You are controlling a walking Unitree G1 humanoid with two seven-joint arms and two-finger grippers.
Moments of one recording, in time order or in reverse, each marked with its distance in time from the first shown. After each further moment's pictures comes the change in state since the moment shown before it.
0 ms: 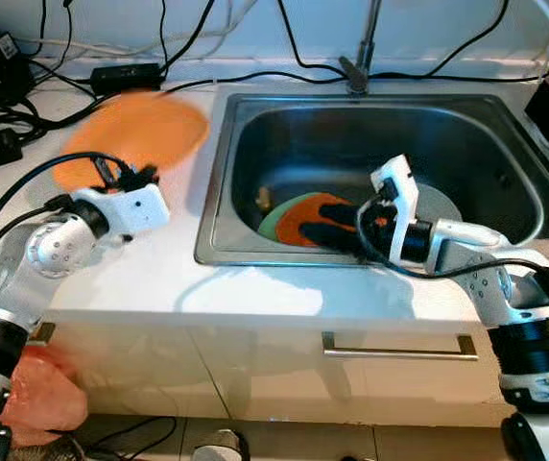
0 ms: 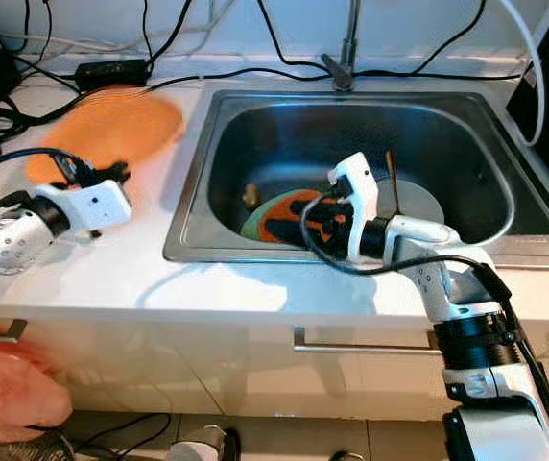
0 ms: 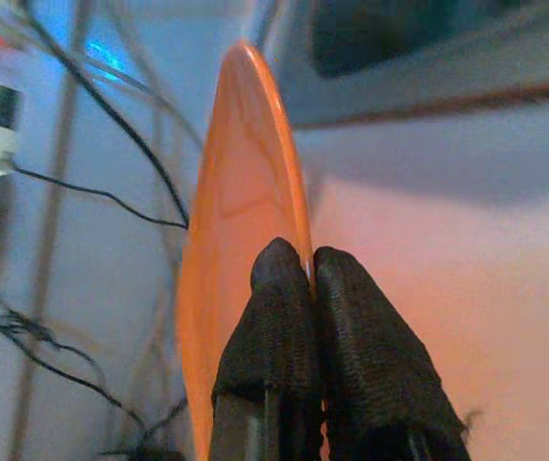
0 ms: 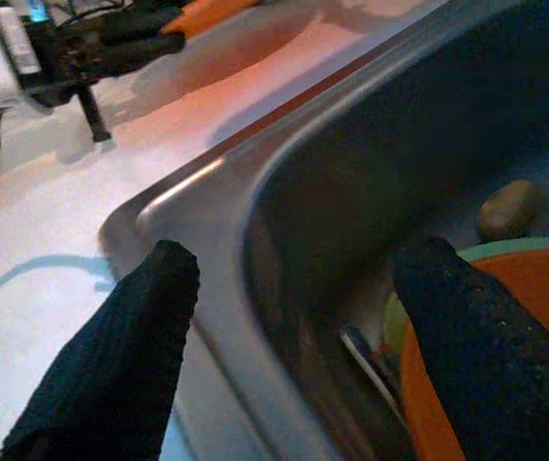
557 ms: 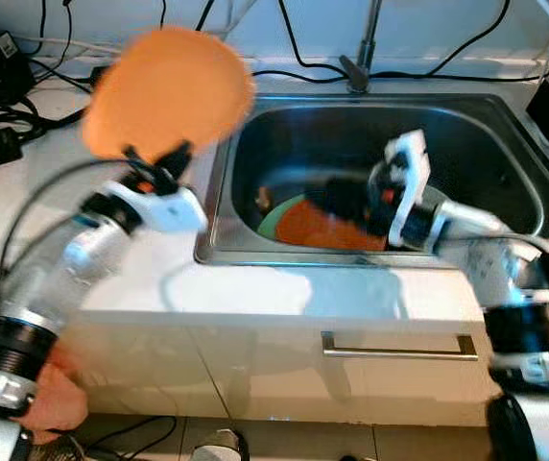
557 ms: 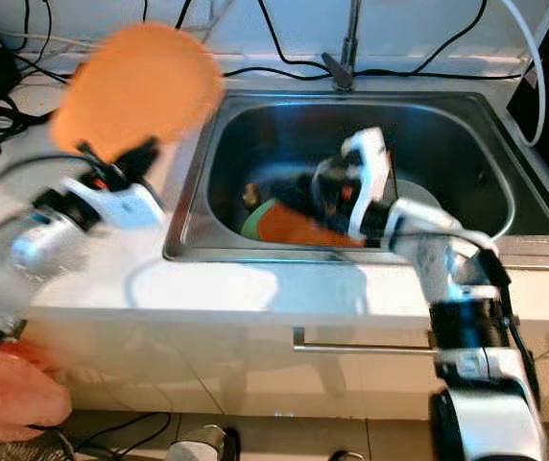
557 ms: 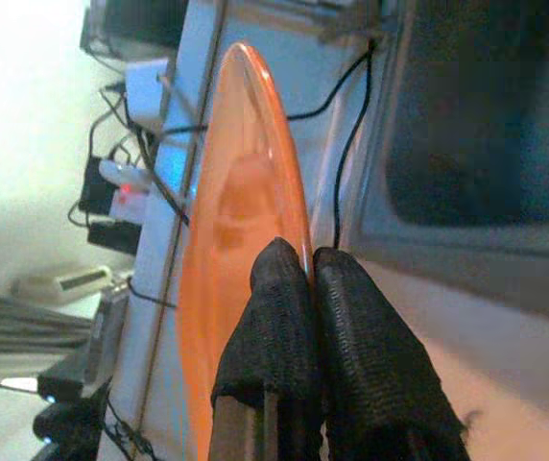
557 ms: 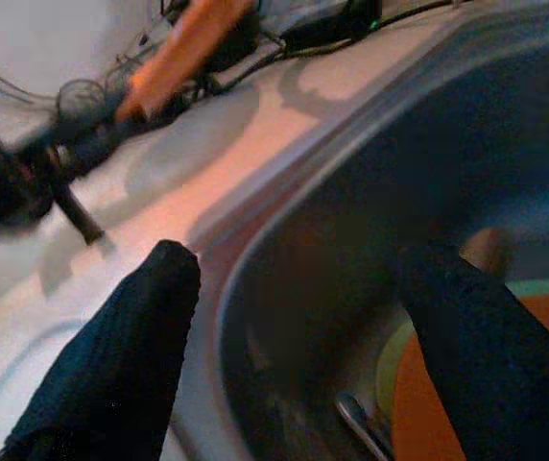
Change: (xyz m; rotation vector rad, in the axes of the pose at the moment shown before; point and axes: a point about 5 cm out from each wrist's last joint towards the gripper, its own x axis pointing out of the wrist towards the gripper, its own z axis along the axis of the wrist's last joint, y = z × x) left arm 0.012 -0.011 0.043 0.113 -0.197 0.159; right arm 0.002 -0.011 0.024 0.157 -0.189 -0.070
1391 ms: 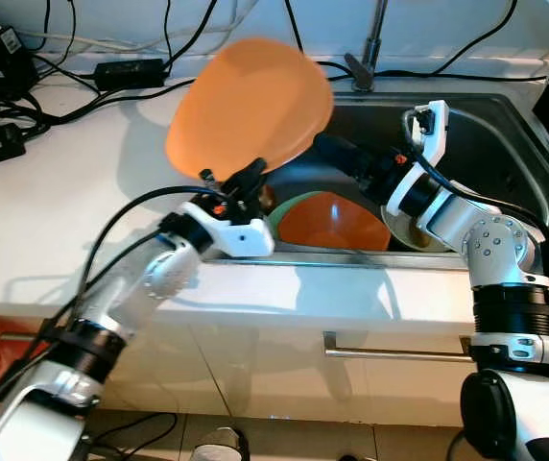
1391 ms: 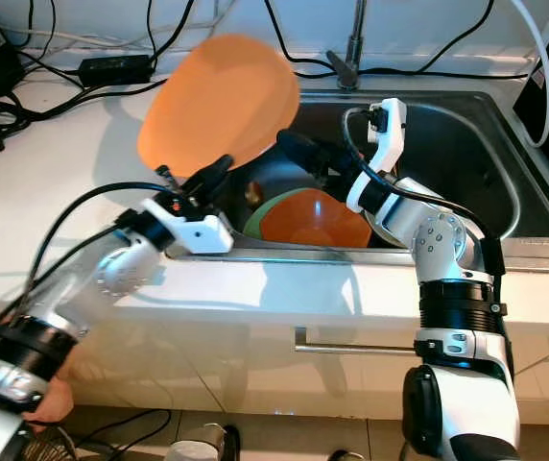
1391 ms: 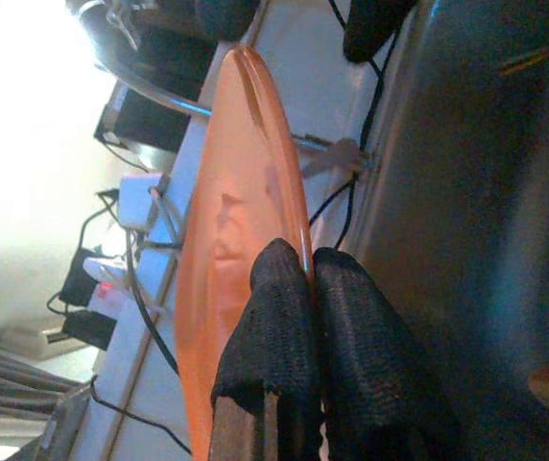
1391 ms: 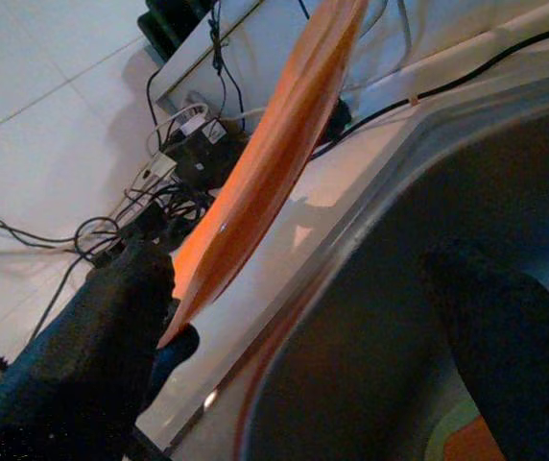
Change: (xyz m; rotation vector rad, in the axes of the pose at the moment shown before) left arm 0.033 -0.035 0.057 -0.077 -0.180 0.044; right arm 0.009 -0.001 0.020 0.126 -0.177 -0.040
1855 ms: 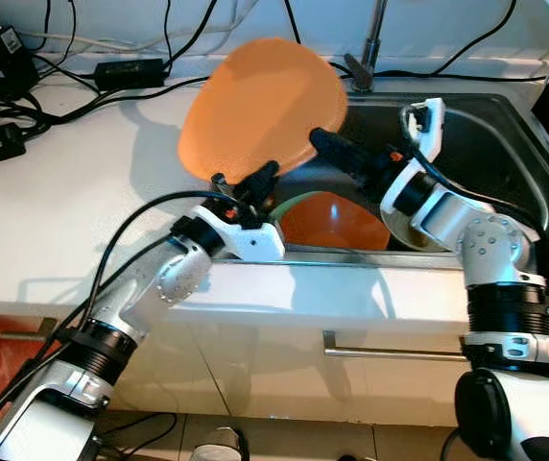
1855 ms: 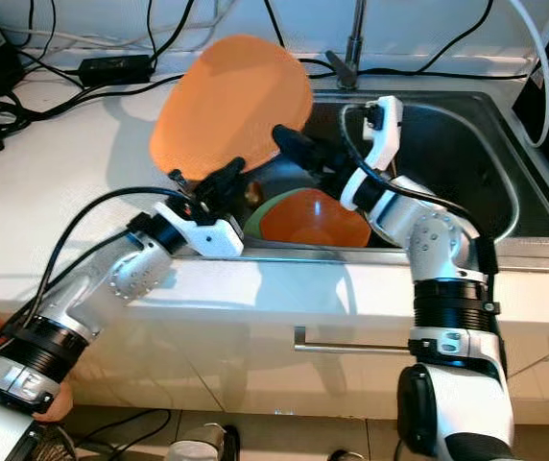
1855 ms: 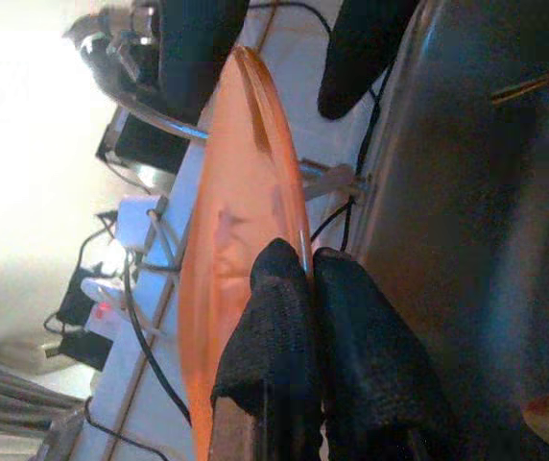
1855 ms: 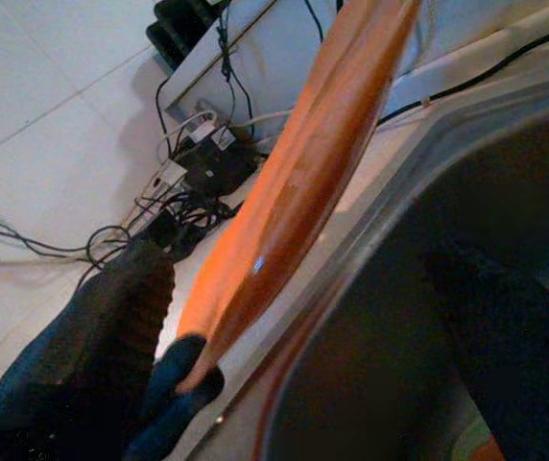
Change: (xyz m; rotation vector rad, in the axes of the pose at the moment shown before) left arm 0.003 -0.006 0.008 -0.001 -0.040 0.002; right arm 0.007 0.004 -0.002 0.032 -0.015 0.009
